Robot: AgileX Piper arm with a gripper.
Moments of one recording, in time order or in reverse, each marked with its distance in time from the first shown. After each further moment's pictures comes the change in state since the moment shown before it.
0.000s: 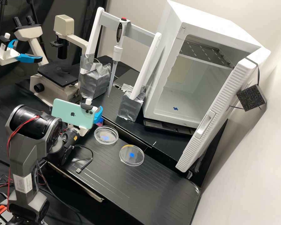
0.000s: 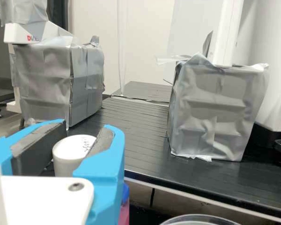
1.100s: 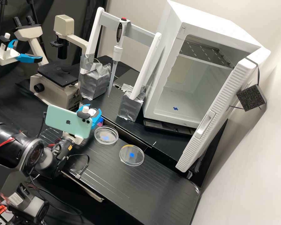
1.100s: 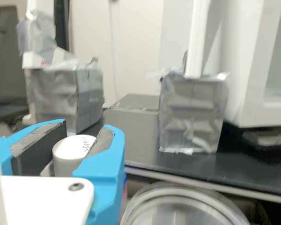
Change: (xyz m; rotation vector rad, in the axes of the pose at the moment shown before) arm -0.059 0.014 0.000 0.056 0.026 0.034
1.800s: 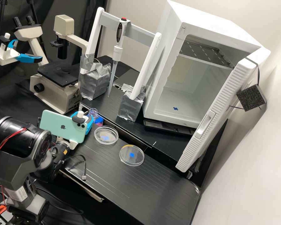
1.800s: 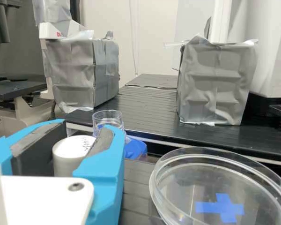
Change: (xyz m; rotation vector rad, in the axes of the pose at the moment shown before) arm -0.005 -0.020 0.005 0.014 -0.016 -0.087
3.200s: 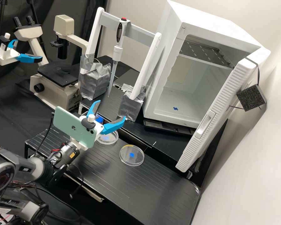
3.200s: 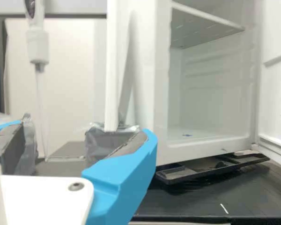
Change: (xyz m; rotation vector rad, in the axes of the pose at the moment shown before) arm -0.024 0.063 -0.005 -0.022 -0.013 0.398
